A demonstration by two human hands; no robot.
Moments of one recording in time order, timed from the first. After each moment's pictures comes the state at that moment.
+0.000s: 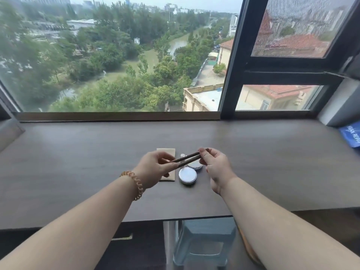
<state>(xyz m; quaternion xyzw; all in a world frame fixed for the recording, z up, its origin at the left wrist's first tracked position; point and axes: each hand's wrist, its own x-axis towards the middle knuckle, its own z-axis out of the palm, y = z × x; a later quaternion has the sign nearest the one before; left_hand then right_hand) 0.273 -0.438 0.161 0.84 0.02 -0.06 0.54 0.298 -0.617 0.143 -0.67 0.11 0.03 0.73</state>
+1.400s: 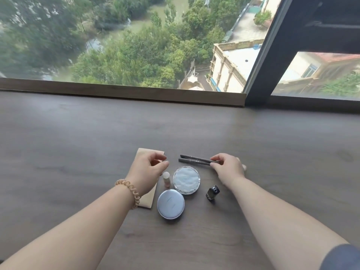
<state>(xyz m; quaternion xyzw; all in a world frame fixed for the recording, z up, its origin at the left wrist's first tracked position) 0.462 -0.485 0.040 0.84 0.18 -0.02 0.52 0.547 -0.710 -0.018 -0.94 0.05 0.11 0.31</state>
